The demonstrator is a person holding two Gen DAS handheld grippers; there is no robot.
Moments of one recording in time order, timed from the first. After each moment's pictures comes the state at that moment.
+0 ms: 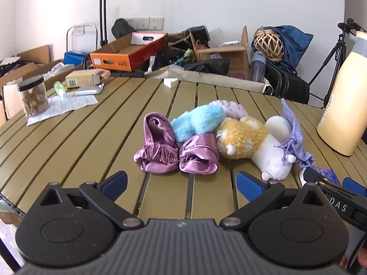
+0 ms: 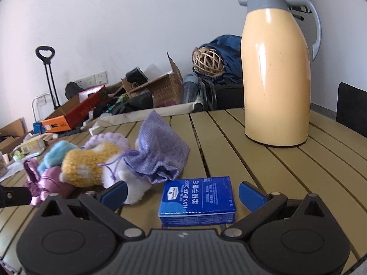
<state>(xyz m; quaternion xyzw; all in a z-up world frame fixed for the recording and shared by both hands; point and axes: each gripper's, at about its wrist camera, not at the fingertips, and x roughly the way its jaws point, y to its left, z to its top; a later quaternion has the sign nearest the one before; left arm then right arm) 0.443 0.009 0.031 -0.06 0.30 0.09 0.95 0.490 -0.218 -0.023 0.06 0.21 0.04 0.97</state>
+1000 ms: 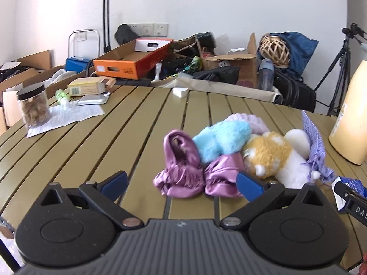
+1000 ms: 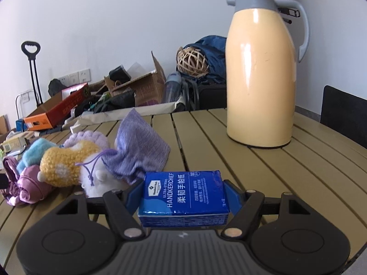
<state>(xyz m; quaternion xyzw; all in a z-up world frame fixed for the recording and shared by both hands) 0.464 0.042 0.033 -0.05 0.28 0.08 0.95 0.490 -0.224 -0.024 0.05 0.21 -0.01 0.98</state>
